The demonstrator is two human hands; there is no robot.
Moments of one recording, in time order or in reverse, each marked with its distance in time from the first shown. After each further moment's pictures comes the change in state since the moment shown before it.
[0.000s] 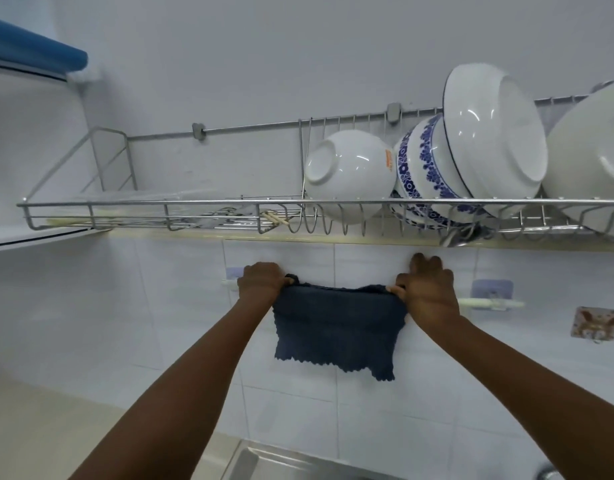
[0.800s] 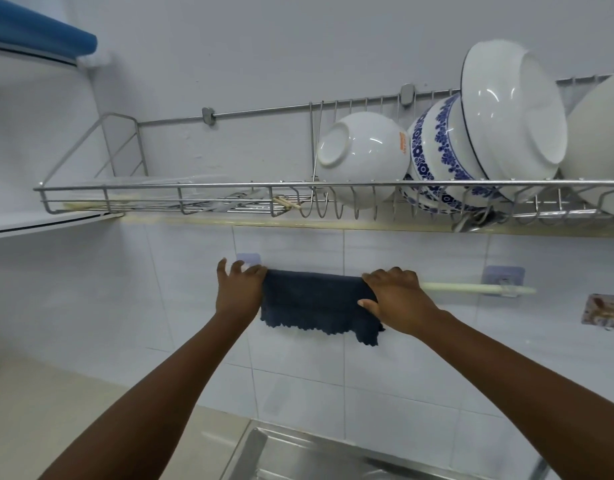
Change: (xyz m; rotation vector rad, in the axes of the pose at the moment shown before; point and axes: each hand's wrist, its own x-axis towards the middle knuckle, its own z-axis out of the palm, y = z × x) left_hand -0.053 -0.064 0.004 0.341 0.169 0.238; right_hand -0.024 -0.055 -0.006 0.140 -0.148 -0.263
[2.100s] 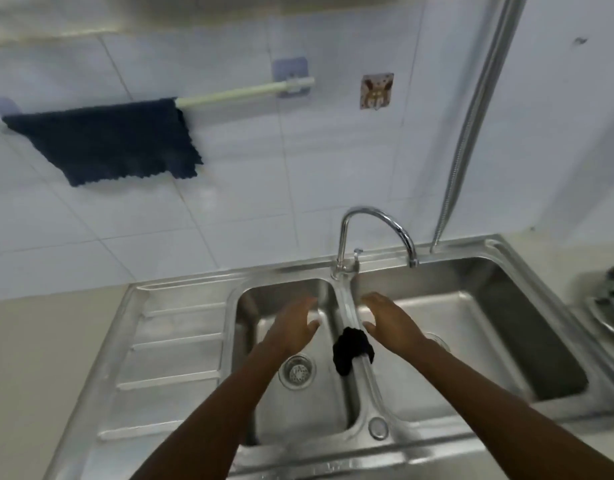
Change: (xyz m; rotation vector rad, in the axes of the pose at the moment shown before) left_hand -0.327 0.346 0.110 -0.747 -0.734 0.400; right_hand -0.438 0.100 0.158 0.536 -0.375 0.494
